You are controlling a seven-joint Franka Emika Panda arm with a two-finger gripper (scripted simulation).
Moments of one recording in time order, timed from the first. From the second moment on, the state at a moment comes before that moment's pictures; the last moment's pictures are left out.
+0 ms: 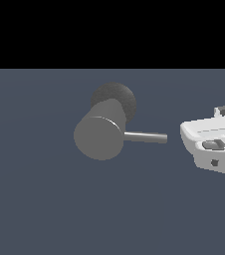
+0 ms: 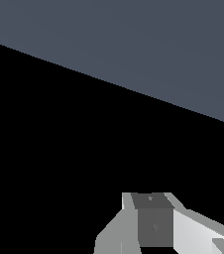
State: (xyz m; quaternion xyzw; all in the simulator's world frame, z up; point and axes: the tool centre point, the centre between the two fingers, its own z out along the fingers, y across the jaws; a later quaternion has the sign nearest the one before) arm -0.102 -0.269 0.198 -0.04 0.59 -0.21 0.78
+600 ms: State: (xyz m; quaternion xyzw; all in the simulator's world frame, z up) arm -0.108 -0.244 0.132 0.00 0.66 -0.18 0.73
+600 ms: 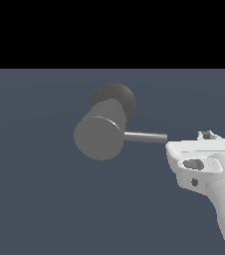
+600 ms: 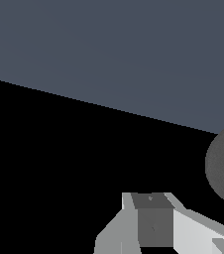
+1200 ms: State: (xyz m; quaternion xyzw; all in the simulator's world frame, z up) arm -0.105 -0.204 0.111 0.02 0.67 -0.13 0.73
